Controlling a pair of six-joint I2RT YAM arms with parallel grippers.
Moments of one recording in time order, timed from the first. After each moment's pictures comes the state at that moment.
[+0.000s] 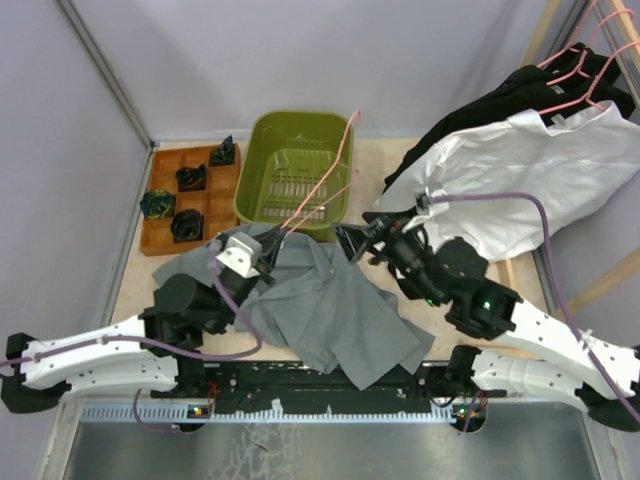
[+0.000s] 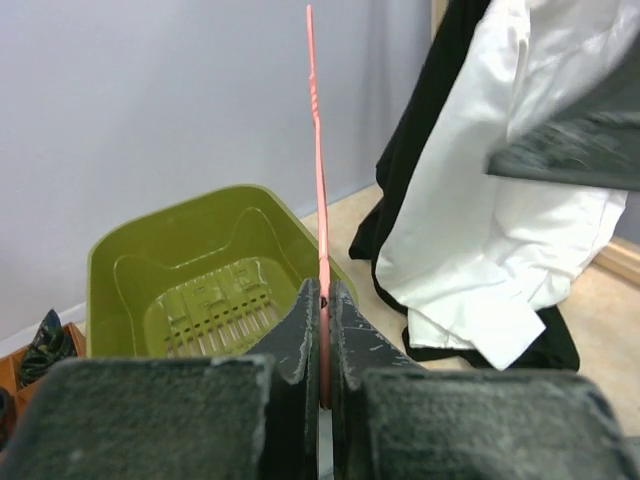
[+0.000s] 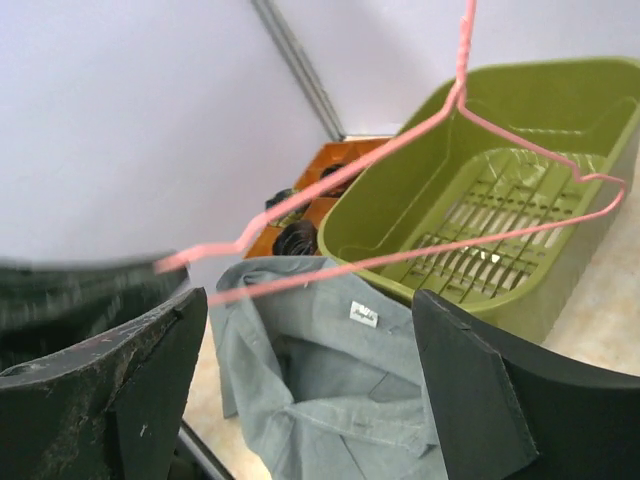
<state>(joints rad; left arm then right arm) -1.31 0.79 0.71 0.39 -0.68 0.33 1.10 0.85 0.95 -0.01 0.49 0.46</state>
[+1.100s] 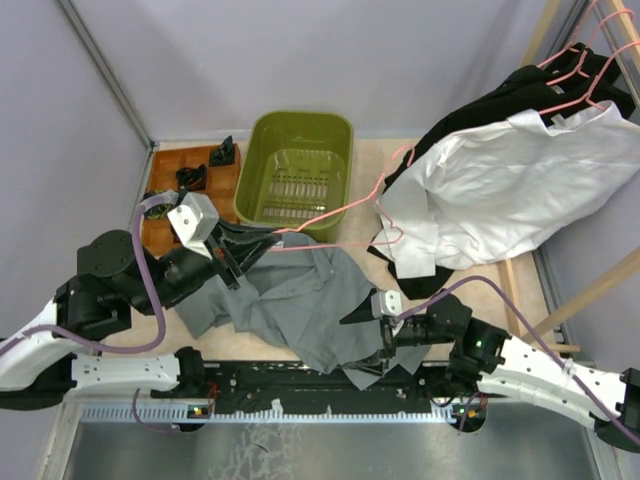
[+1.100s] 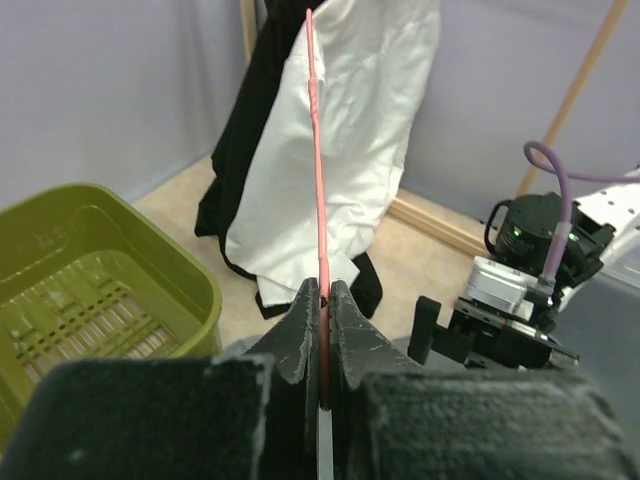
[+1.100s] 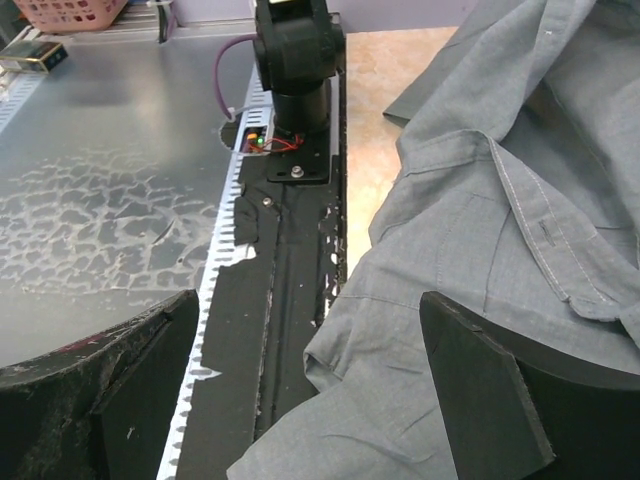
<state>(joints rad) -1.30 0.84 1.39 -0.46 -0.32 -0.03 1.10 0.45 0.30 0.06 -0.50 0.02</state>
